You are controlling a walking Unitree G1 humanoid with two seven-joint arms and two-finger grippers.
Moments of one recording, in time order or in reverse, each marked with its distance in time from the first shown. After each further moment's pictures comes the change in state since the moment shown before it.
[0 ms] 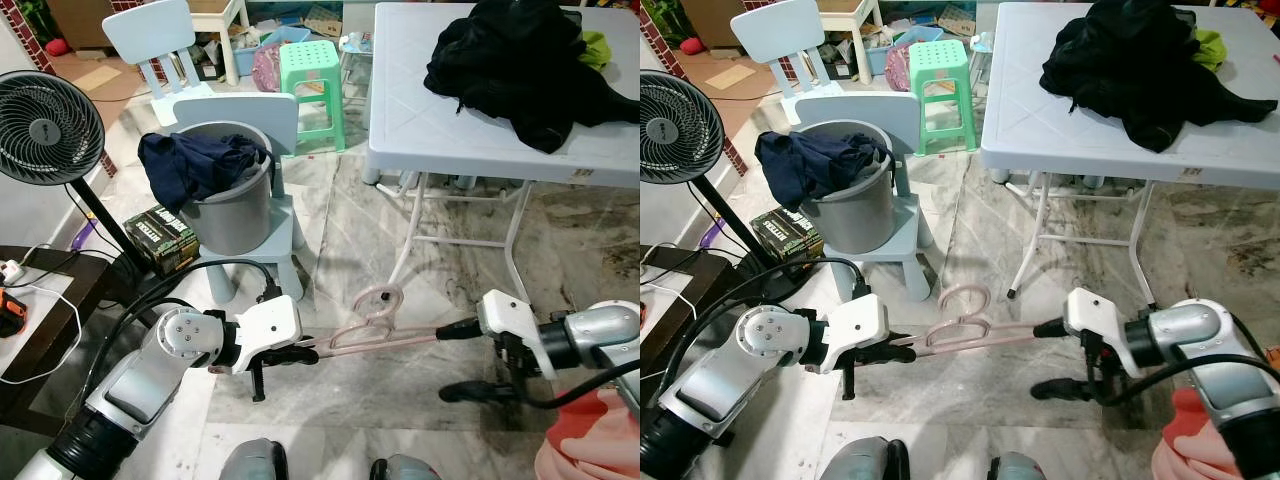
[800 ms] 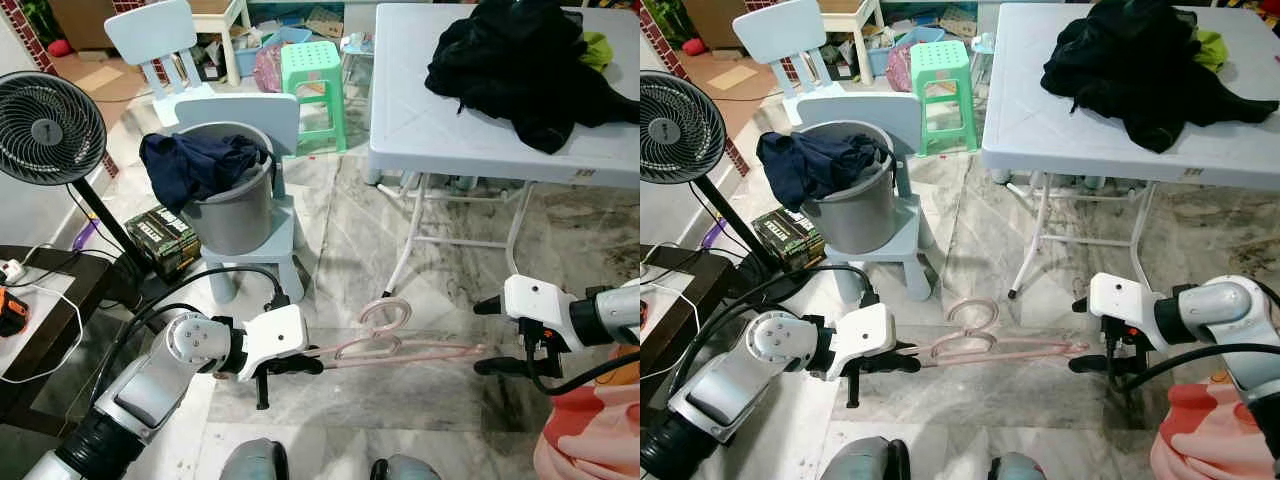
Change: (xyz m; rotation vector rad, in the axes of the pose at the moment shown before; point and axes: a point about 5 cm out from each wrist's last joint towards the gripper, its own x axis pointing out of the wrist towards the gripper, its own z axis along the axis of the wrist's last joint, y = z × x) left arm 0.009 -0.006 -0.001 0.016 0.008 -0.035; right arm -0.042 -0.020 -0.001 -0.111 0.238 -0.100
